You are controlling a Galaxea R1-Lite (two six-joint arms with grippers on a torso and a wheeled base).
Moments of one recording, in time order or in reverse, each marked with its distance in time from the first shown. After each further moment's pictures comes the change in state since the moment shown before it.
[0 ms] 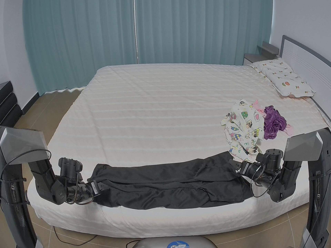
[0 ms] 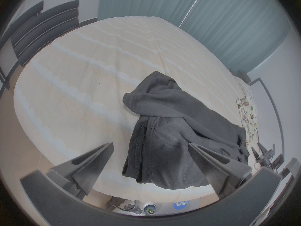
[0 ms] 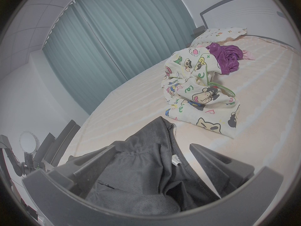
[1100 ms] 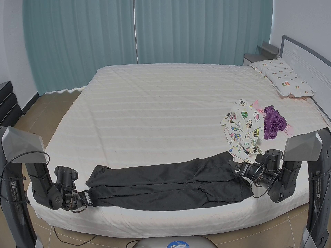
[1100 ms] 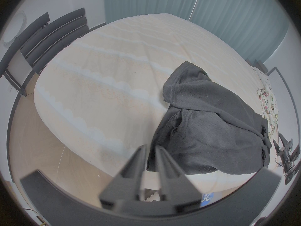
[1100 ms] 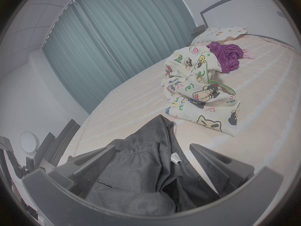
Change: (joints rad) left arm 0.055 0.009 0.099 -0.005 0.133 0.069; right arm 0.004 0.002 0.004 0.003 0.000 0.000
